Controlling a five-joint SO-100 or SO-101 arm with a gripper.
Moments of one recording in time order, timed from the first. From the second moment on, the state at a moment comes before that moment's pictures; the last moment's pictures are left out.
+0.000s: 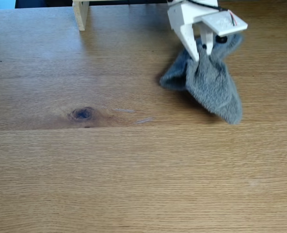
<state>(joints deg) -20.0 78.8 122.6 15.1 5.4</state>
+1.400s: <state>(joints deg) 12.9 52.3 89.6 52.0 -0.8</state>
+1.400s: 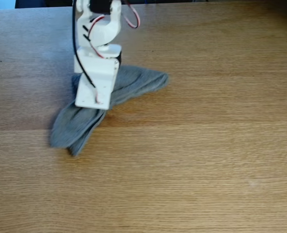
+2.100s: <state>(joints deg) -16.4 49.3 89.8 17.0 -10.5</state>
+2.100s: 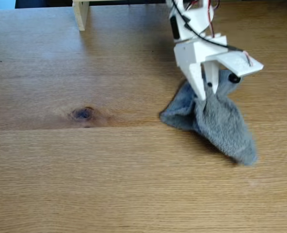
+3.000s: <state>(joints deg) 18.8 46.2 89.1 33.8 -18.6</state>
